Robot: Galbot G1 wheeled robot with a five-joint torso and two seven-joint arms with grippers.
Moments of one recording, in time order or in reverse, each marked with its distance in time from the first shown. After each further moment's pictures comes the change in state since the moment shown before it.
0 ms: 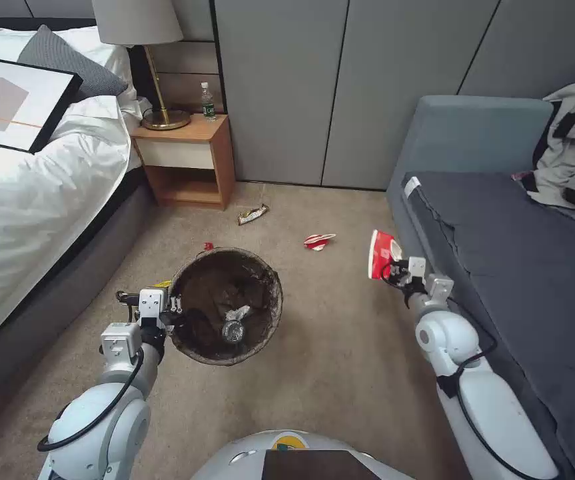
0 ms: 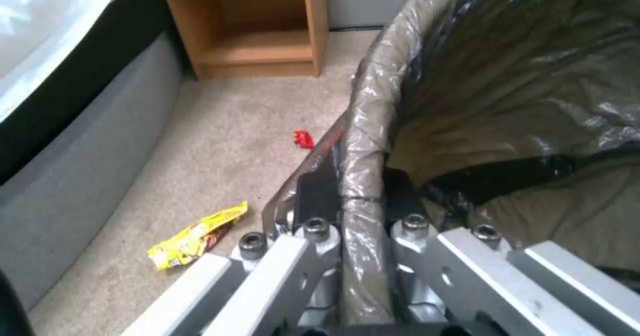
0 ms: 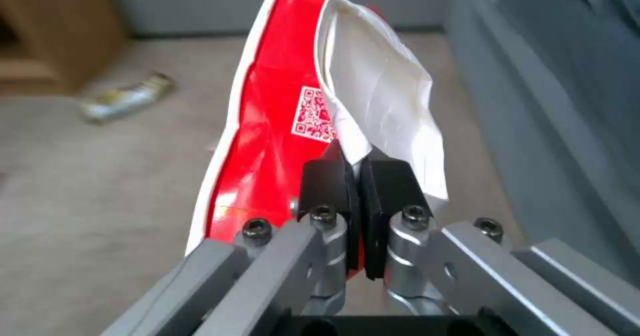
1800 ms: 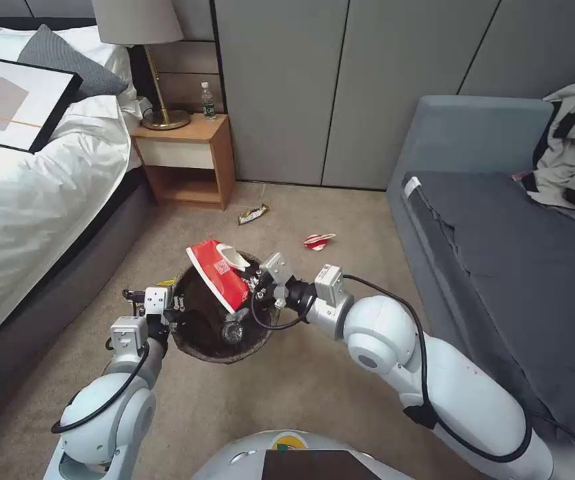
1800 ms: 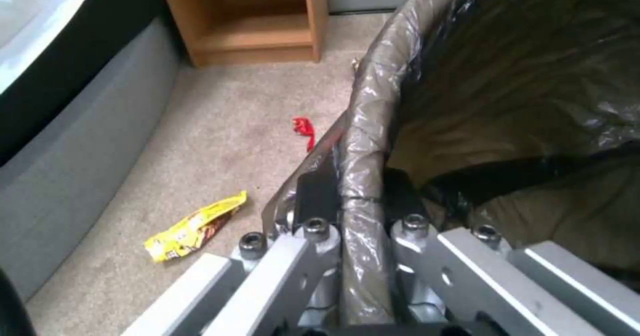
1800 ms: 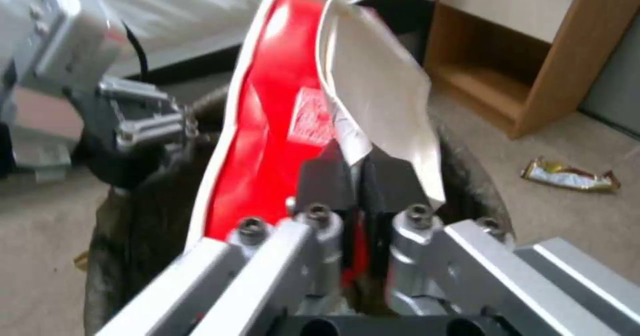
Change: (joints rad) left arm -0.047 0.015 0.011 0.053 -0.004 0.027 -0.005; right arm 0.391 -0.161 -0.746 0.320 0.107 -0.184 -0.139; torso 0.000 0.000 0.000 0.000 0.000
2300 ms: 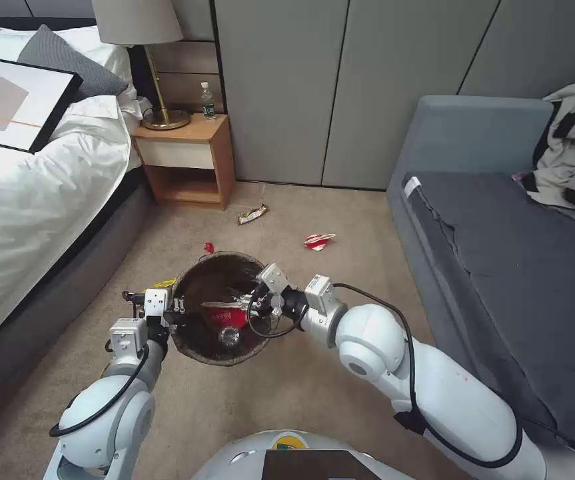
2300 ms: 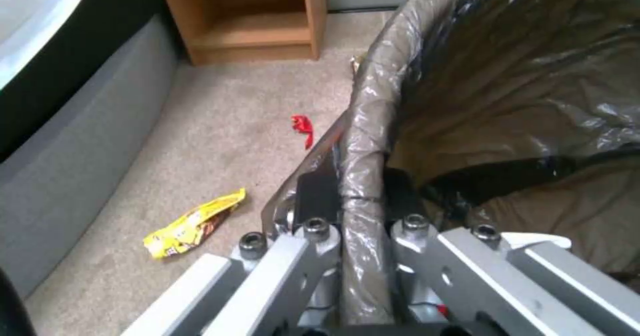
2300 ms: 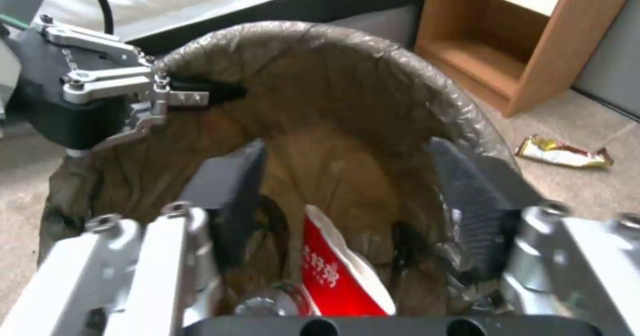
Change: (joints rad) left arm 0.011 -0.003 0.002 -0.009 0.000 -0.001 -0.001; right arm -0.018 0.017 -0.036 -0.034 -0.054 0.001 0.021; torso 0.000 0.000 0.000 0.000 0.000
